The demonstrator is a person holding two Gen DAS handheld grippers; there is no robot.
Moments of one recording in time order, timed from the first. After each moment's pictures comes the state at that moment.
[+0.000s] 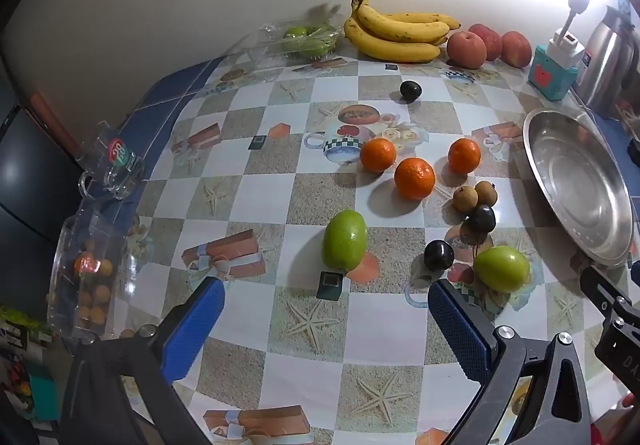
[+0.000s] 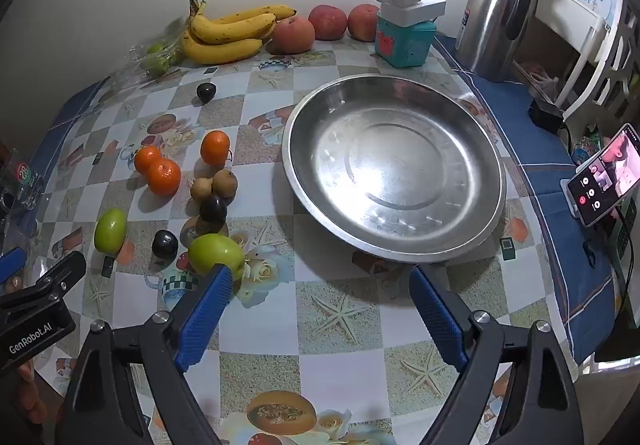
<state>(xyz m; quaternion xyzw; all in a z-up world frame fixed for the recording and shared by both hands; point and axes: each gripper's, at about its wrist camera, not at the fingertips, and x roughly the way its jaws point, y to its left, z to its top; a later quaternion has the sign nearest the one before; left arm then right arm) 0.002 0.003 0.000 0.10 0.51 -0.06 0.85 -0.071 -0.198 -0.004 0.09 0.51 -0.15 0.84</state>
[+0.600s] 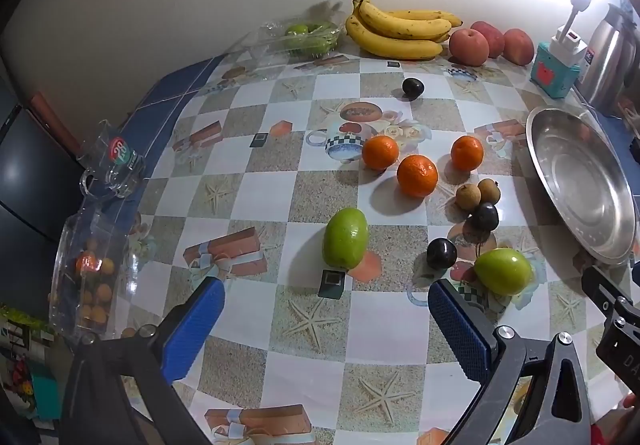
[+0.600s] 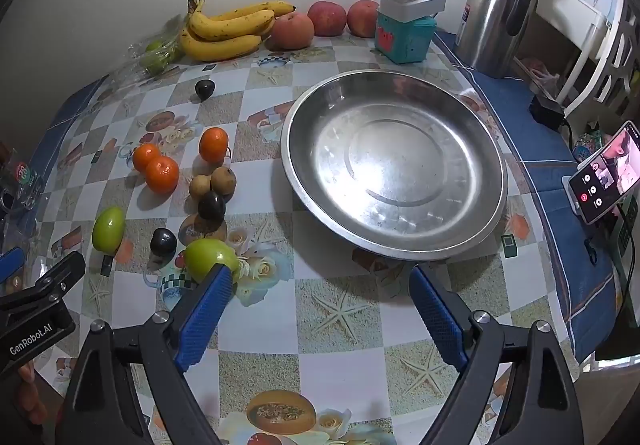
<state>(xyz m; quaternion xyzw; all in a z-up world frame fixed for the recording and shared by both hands) -0.002 -0.002 -0.002 0.12 0.50 -0.05 0.86 -0.070 -0.199 -0.007 0.09 0.51 -0.15 0.84</state>
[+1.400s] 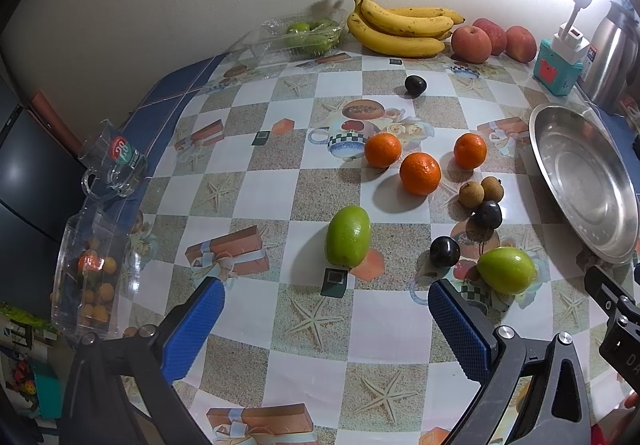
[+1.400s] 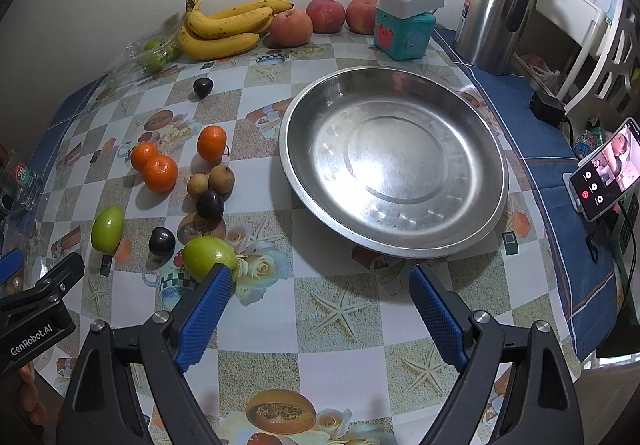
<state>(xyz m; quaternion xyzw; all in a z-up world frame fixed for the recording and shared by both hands) -0.001 0.000 -0.003 0.12 0.51 -0.04 0.85 -0.069 -0.200 -0.008 0.09 0.51 -0.15 0.84</state>
